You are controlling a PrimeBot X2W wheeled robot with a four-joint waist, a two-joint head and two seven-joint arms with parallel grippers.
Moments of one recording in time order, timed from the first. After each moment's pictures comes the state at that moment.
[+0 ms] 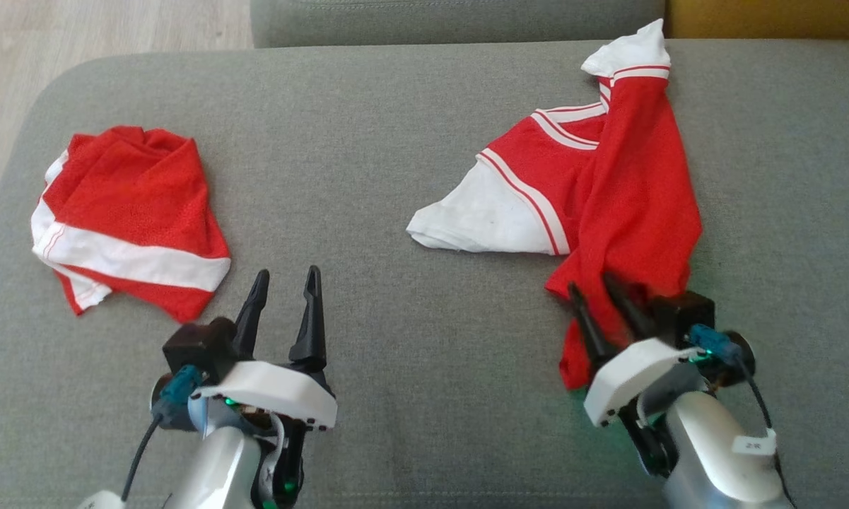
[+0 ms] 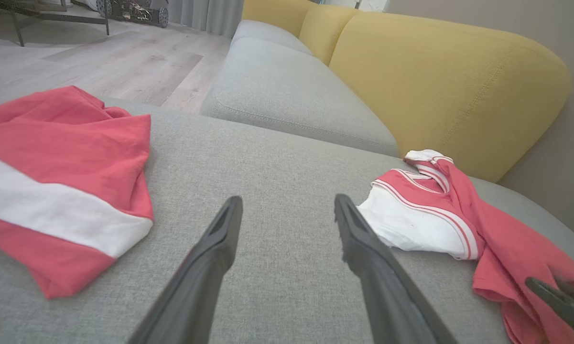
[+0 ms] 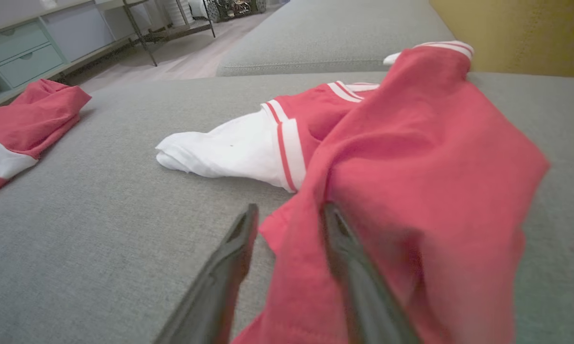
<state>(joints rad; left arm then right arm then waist) -0.15 0.05 -0.33 0.28 -0.39 0.08 -0.26 -0.27 -0.06 0.24 0.58 0.17 0.13 -0.10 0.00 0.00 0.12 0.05</state>
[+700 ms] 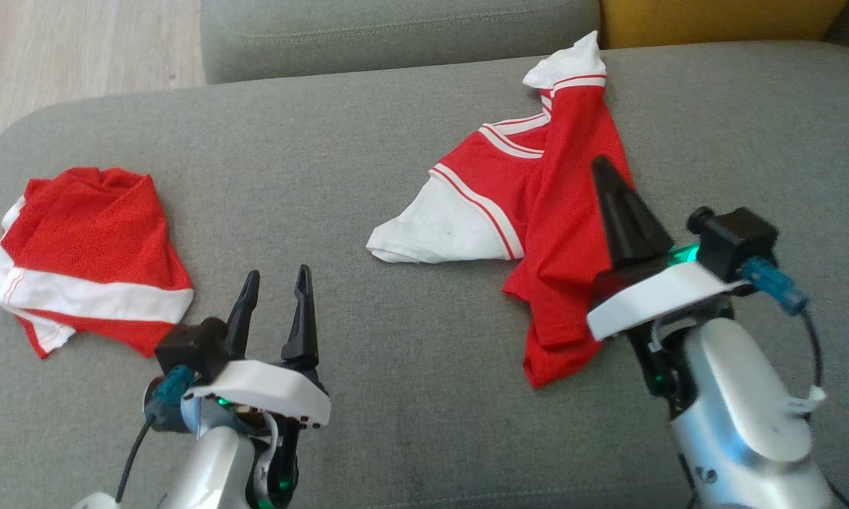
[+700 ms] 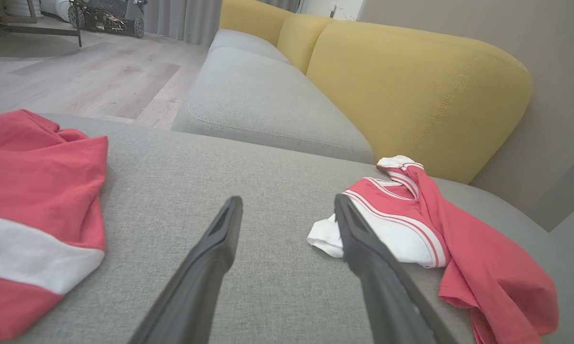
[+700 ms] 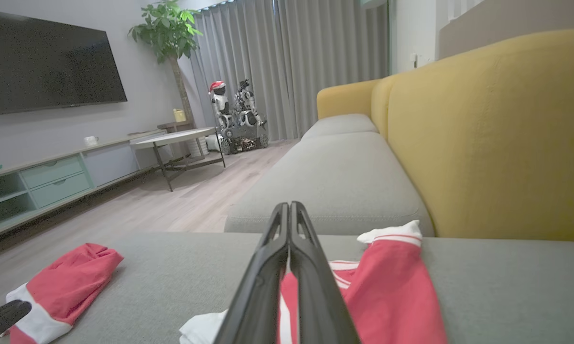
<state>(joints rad) -0.15 0.05 -0.31 0.29 -0.39 0.09 -0.26 -0.35 -0.06 0.25 0.29 0.26 0.13 -0.12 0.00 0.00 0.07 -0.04</state>
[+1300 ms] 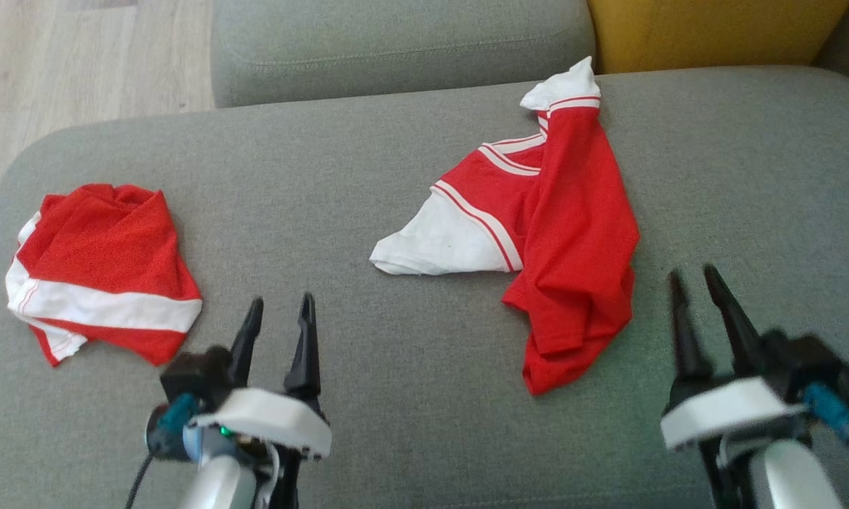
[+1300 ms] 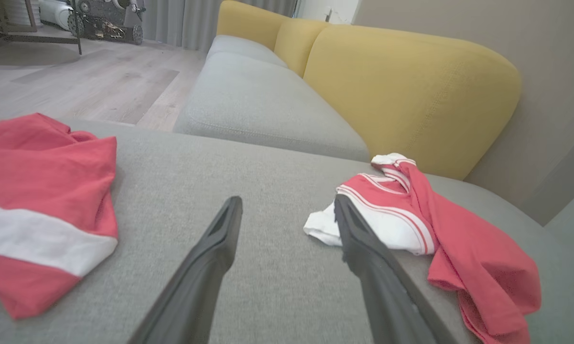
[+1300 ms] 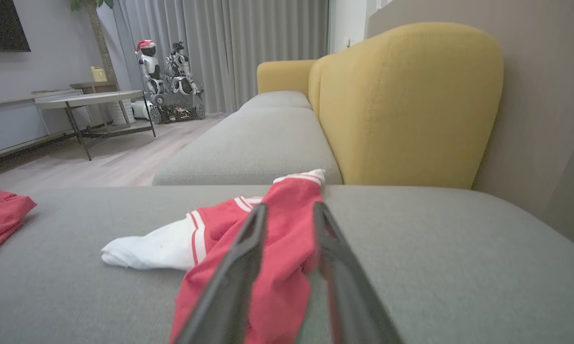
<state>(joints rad) -0.09 0.05 -0.31 0.27 -0.37 0.08 -0.26 -0.03 -0.05 0.02 0.12 0.06 0.13 -0.12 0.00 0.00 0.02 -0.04</state>
